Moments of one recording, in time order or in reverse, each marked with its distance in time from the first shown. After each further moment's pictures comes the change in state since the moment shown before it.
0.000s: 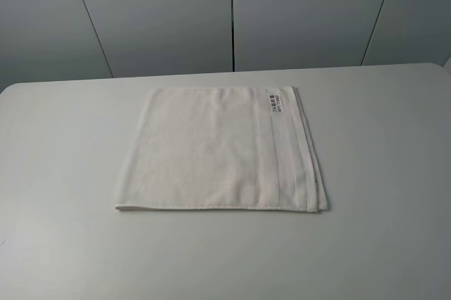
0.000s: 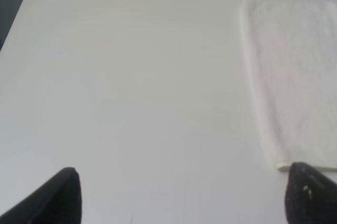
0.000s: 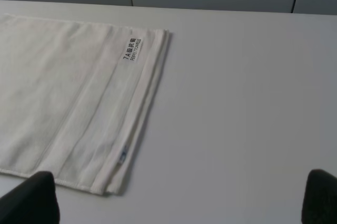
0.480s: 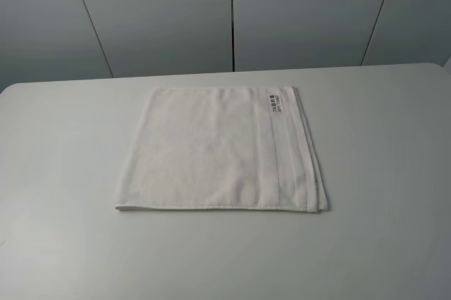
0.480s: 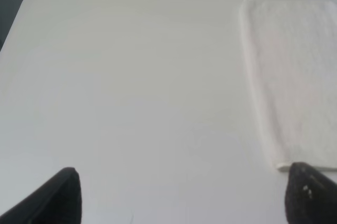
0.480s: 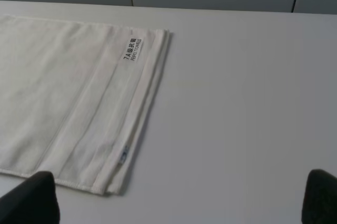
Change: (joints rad) left arm 0.000 0.000 0.000 0.000 0.000 0.000; right arm 0.000 -0.001 0.000 0.000 0.000 0.004
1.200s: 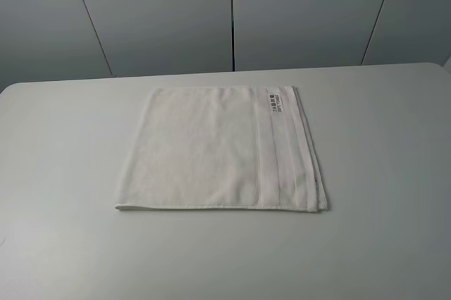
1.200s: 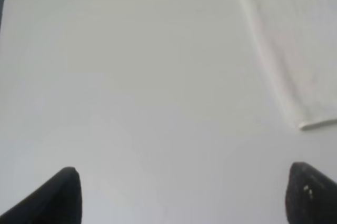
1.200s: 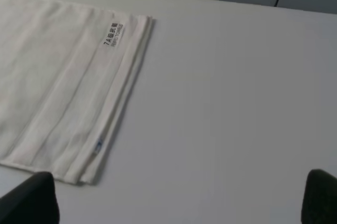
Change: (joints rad) left arm 0.000 0.416 -0.139 0.000 -0.028 0.315; right arm 0.000 0.255 -0.135 -0.052 0.010 -0.089
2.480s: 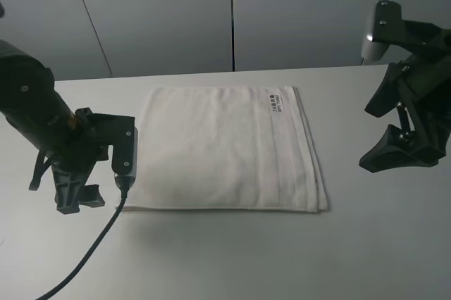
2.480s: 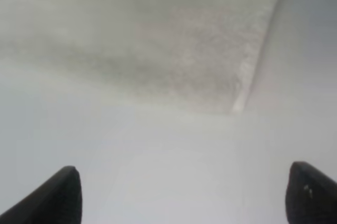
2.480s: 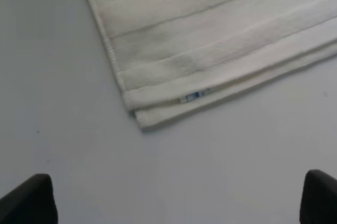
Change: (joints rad) left arm -0.479 1.274 -0.130 0.170 -0.456 0.514; right arm 0.087 1.087 -0.193 0.291 -0.130 -1.014
